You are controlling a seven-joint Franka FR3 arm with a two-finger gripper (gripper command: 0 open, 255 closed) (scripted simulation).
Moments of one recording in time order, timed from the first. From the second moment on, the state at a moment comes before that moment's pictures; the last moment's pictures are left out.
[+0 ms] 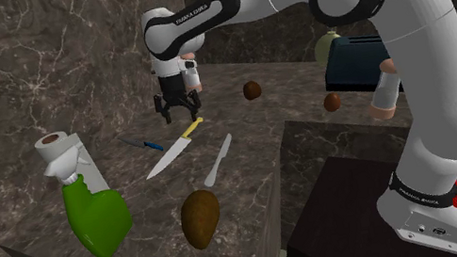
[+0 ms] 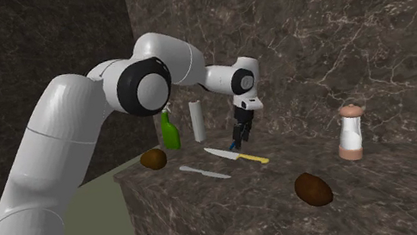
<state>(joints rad) -0.03 0.57 0.25 -1.38 0.02 1.84 1.33</state>
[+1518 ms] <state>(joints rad) -0.02 0.61 0.24 -1.43 0.02 1.93 1.35</state>
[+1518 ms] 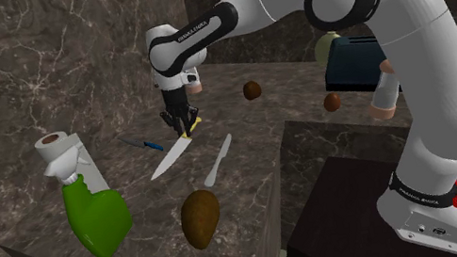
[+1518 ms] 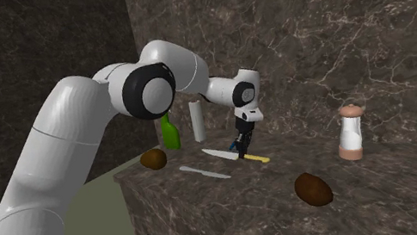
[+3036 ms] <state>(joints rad) -0.02 0.55 0.25 -1.25 0.02 1.69 1.37</state>
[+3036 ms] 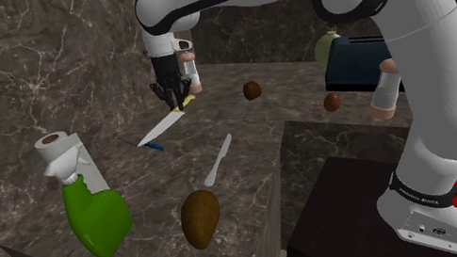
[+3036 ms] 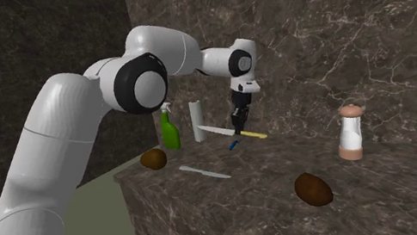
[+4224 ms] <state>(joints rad) -0.20 0.29 0.20 -1.54 0.07 1.70 1.15</state>
